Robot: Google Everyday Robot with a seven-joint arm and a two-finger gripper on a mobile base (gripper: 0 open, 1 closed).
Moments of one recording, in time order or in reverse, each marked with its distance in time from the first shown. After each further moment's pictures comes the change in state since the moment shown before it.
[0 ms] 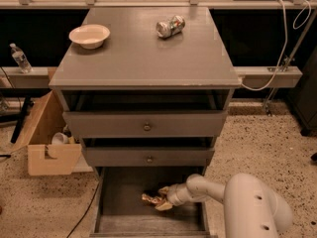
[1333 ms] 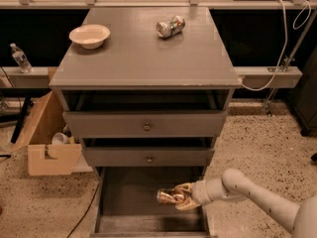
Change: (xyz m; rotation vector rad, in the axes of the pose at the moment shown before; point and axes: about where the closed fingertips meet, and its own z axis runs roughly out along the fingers) arm -0.049 0.048 -0.183 -0.040 -0.186 -0.216
